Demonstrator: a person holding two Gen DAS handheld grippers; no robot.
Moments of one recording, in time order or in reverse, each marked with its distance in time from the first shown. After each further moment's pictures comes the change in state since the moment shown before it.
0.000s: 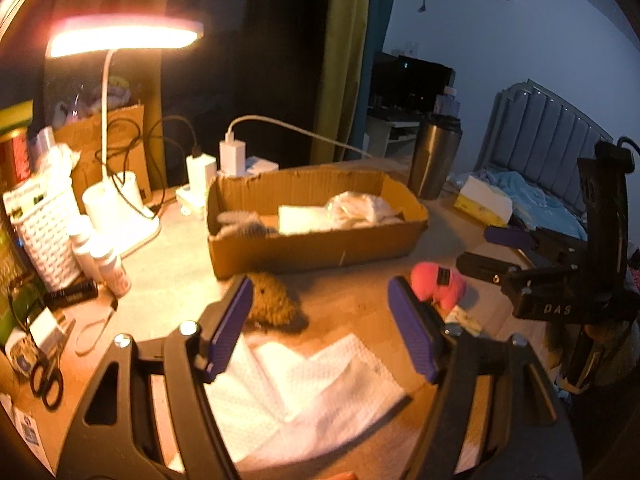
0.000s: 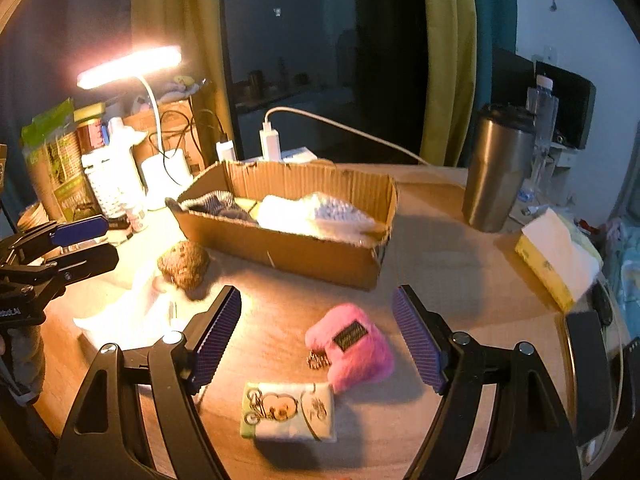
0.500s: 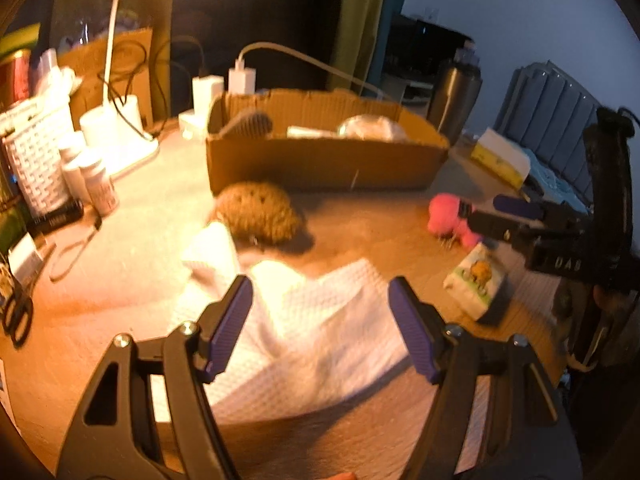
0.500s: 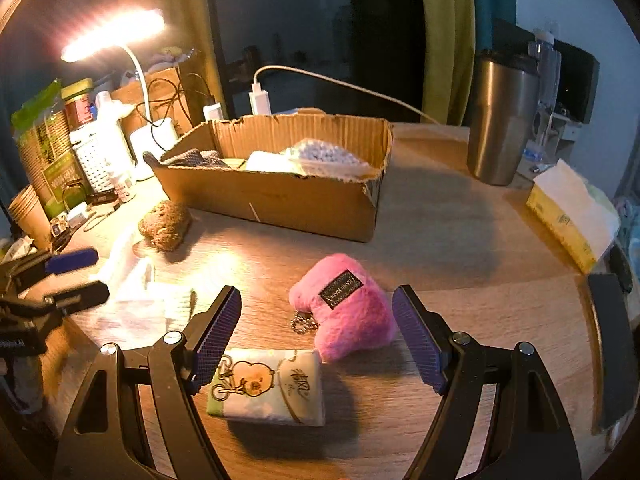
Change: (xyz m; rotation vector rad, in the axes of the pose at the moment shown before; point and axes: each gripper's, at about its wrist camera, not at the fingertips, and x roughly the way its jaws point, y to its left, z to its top) left arm 0.030 0.002 -0.052 -0.057 0.161 0.029; right arm 0.028 -0.015 -0.030 0.032 0.086 0.019
